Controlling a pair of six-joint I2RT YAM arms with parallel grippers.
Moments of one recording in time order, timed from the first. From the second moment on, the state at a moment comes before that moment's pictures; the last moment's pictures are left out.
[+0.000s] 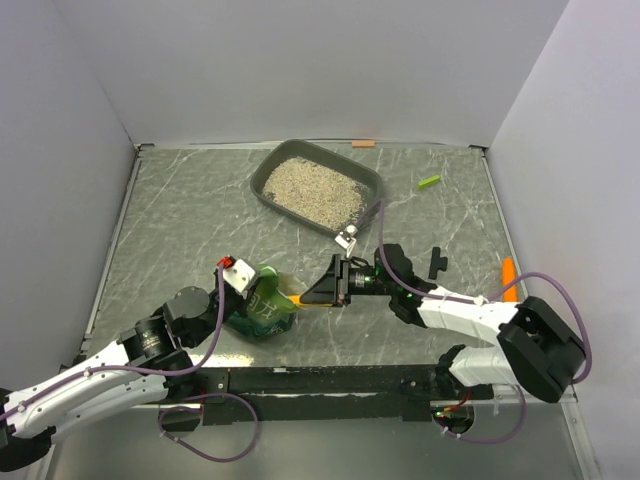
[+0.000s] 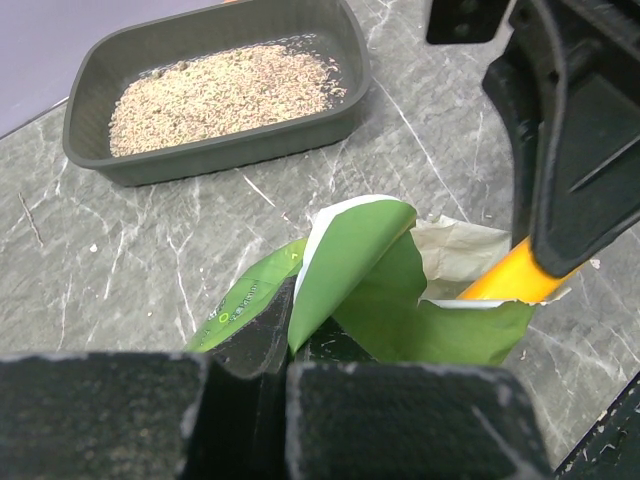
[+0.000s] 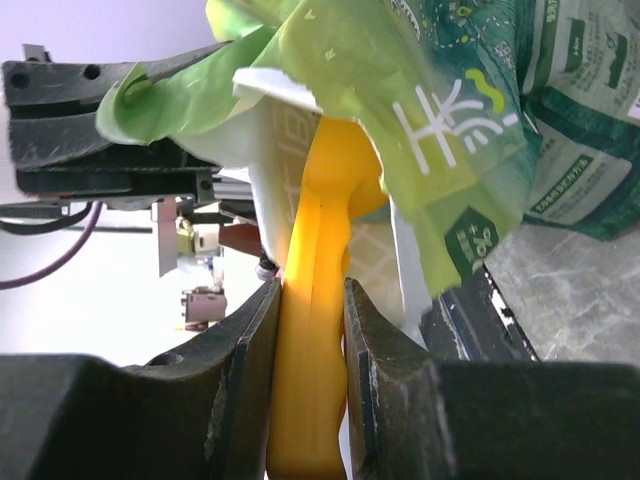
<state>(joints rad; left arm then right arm) -1.02 0.48 0.48 -0.16 -0.35 0.06 0.77 1.27 0.49 0.61 -0.71 1.21</state>
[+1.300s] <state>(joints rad) -1.04 0.48 0.48 -0.15 -0.35 0.06 0.57 0.50 0.22 0.21 -0.59 1.29</state>
